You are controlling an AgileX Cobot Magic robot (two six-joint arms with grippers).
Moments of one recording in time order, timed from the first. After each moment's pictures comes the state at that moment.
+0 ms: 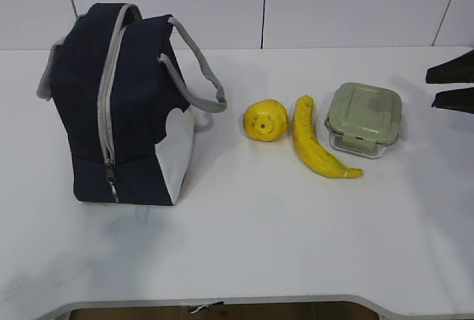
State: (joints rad) left arm -0.05 0.01 -0.51 -0.03 1.12 0.13; right arm -0.45 1.74 -1.08 1.26 1.18 -0.81
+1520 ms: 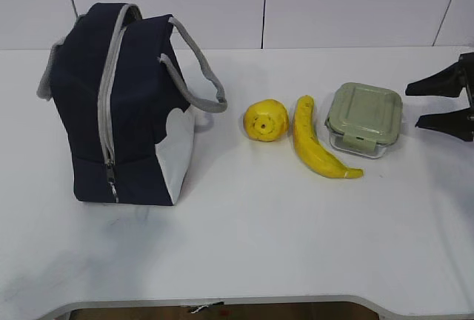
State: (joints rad) left arm -0.05 0.01 -0.51 -0.03 1.12 0.13; right arm -0.45 2.09 -1.28 1.35 1.10 -0.88
